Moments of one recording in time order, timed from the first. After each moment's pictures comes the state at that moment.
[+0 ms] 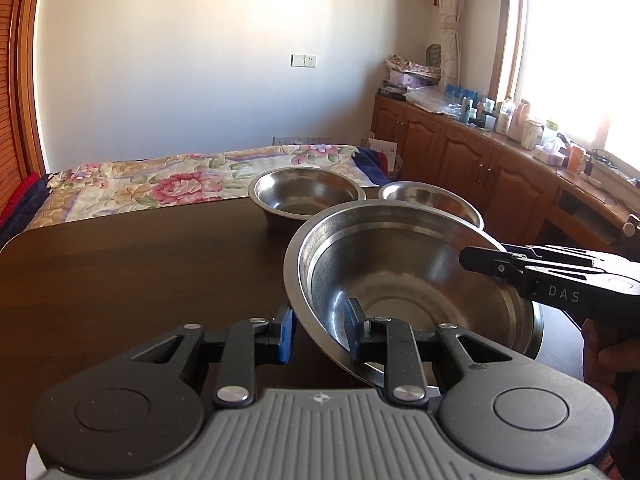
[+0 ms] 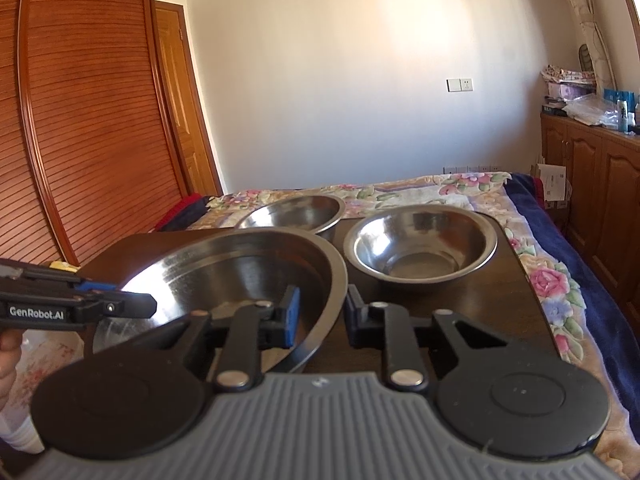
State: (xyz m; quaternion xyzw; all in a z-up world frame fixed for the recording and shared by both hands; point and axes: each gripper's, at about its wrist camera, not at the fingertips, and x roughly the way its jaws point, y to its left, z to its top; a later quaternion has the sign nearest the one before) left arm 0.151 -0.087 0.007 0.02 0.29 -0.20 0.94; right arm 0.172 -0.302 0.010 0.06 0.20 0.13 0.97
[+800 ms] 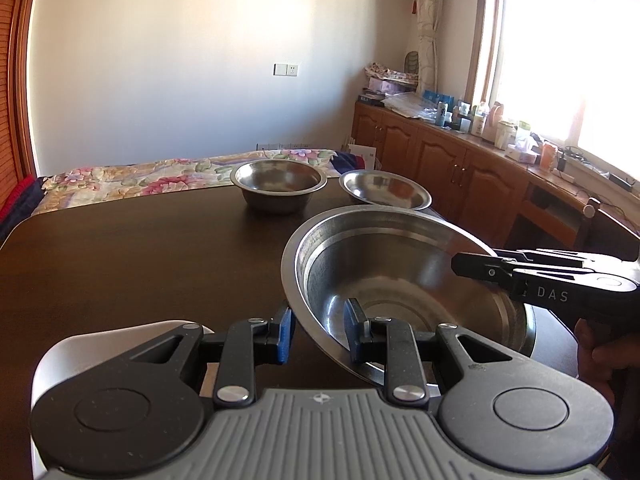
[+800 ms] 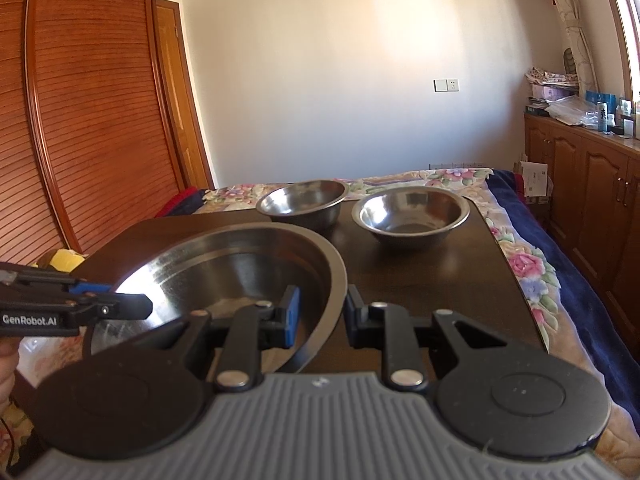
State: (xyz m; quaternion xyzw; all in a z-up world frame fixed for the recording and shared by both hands) left arm 0.079 -0.080 0.006 0.01 0.27 -0.22 0.94; right arm 0.111 -0.293 0.012 0.06 0.20 0.10 0.97
